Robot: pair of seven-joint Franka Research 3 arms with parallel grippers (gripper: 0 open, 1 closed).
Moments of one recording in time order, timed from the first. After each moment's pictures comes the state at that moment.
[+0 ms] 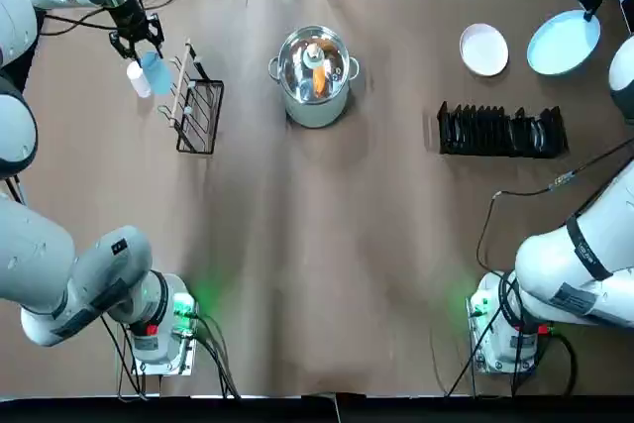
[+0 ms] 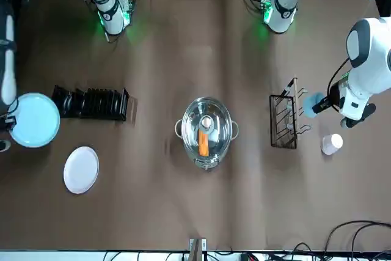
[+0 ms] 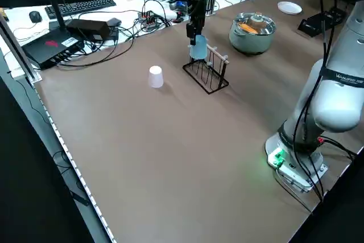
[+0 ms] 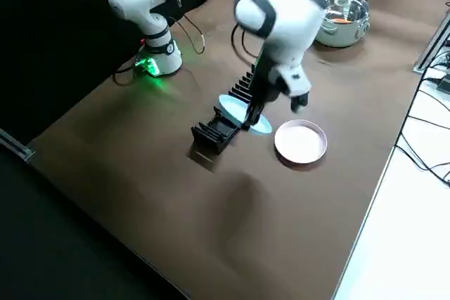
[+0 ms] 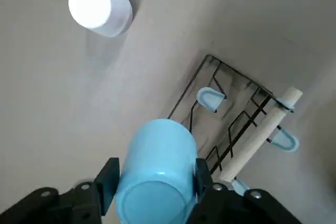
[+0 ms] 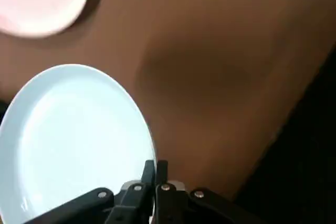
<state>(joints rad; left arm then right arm) 0.55 0.09 -0.52 -2.04 0.04 2.02 -0.43 -0.26 0.46 -0.01 -1.44 -0.40 1.76 -0.52</state>
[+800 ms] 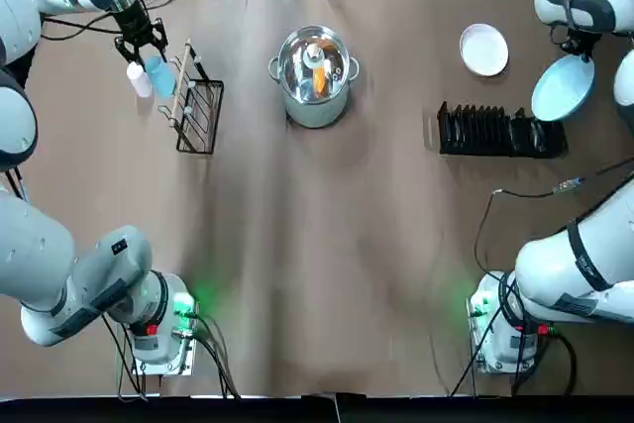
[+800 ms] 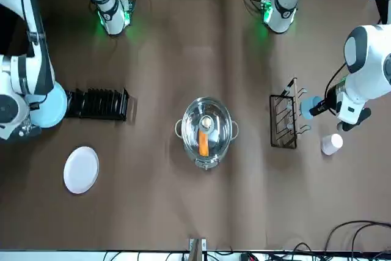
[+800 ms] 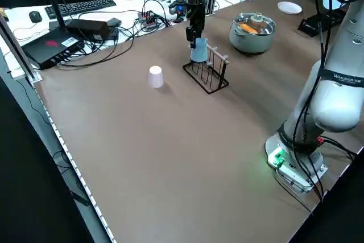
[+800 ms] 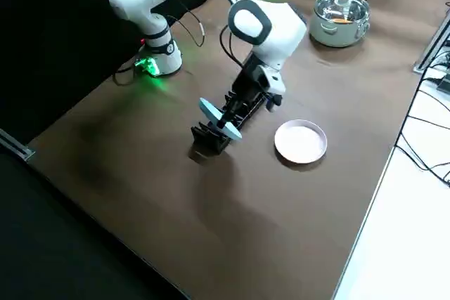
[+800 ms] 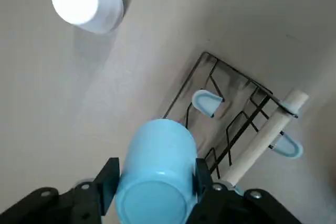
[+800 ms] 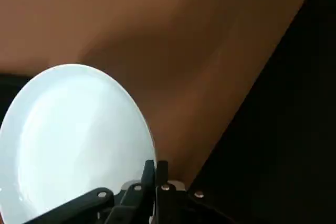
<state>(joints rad) 0.55 0.13 -0.52 -2.04 0.04 2.04 -0.43 -0.19 0.30 -0.04 -1.88 -0.70 1.87 -0.18</state>
